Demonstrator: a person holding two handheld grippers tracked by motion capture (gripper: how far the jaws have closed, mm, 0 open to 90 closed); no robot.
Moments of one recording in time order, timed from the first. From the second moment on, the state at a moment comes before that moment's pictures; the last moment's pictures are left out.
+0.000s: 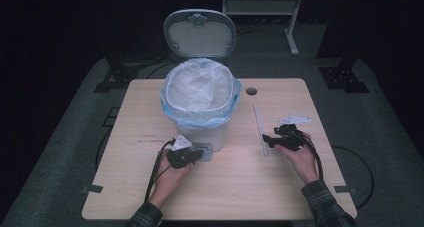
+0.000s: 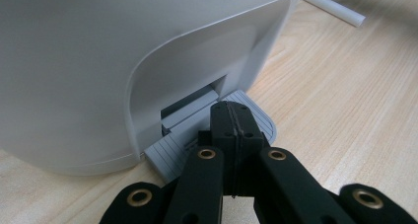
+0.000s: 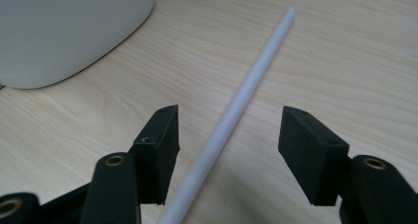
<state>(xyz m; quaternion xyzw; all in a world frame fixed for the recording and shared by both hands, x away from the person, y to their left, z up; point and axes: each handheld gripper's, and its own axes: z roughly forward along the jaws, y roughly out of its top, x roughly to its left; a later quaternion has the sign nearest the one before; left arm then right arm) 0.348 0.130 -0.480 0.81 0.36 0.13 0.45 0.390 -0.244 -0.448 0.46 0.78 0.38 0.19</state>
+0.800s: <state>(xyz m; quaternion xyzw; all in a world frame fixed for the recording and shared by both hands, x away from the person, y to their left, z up) 0.348 0.130 -0.480 0.81 0.36 0.13 0.45 0.399 -0.232 -0.471 0.46 0.81 0.32 0.16</state>
